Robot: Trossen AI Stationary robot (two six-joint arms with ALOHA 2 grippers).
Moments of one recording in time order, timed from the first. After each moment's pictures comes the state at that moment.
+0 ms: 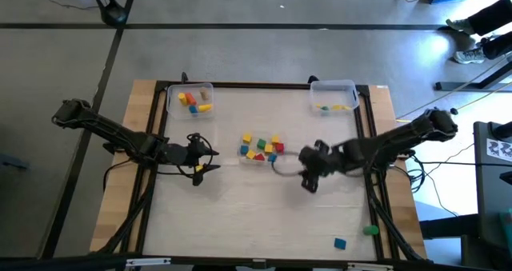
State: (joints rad) left arm -0.33 0.90 0.43 -0.06 -0.42 -0.38; right arm 0.31 1.32 0.95 -0.68 0.23 0.66
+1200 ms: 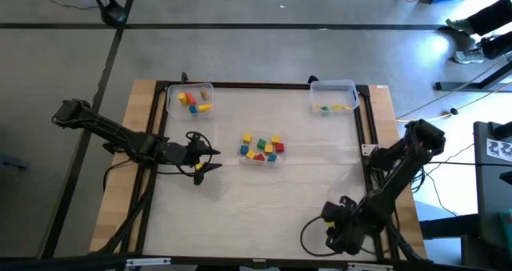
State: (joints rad) left arm -0.33 0.90 0.43 0.00 -0.43 -0.42; right arm 0.94 1.58 1.08 -0.76 0.14 1.43
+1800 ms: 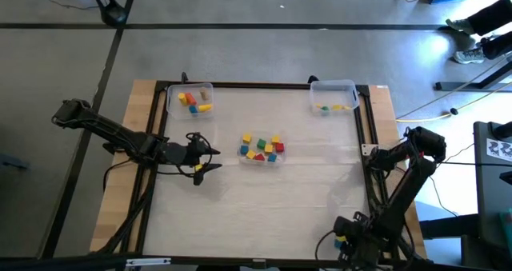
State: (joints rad) left arm -0.33 0.90 0.43 0.00 -0.43 -0.37; right arm 1.10 1.66 1.07 -0.68 0.02 1.65
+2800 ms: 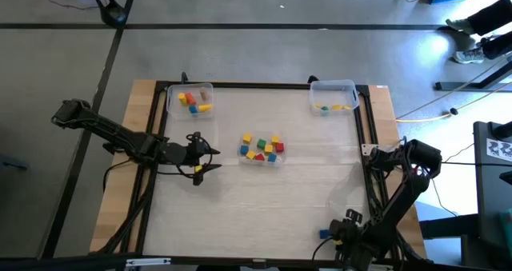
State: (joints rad) left arm -0.33 0.90 0.43 -0.02 -0.43 -0.33; right arm 1.12 1.81 1.07 -0.70 0.15 1.50
